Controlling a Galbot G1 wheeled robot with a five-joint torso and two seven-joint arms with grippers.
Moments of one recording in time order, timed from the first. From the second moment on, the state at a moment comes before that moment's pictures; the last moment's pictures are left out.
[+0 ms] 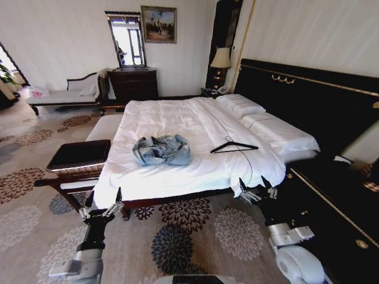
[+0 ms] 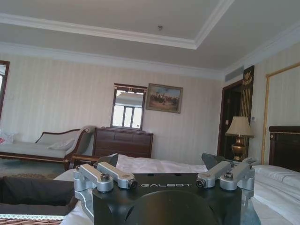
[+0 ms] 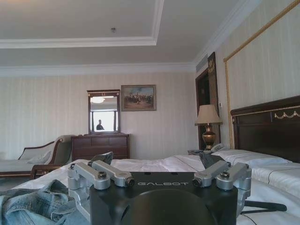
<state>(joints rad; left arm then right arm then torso) 1.94 -1.56 -0.76 -2.38 -0.31 -0.23 0.08 -1.76 1.11 0.71 2.18 0.51 0.27 -0.02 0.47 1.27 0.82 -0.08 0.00</state>
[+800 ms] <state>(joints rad) 1.94 -1.56 -0.77 -2.38 -0.31 -0.24 0.09 -1.76 1.13 0.70 2.18 0.51 0.29 -0.02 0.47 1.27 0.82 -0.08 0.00</state>
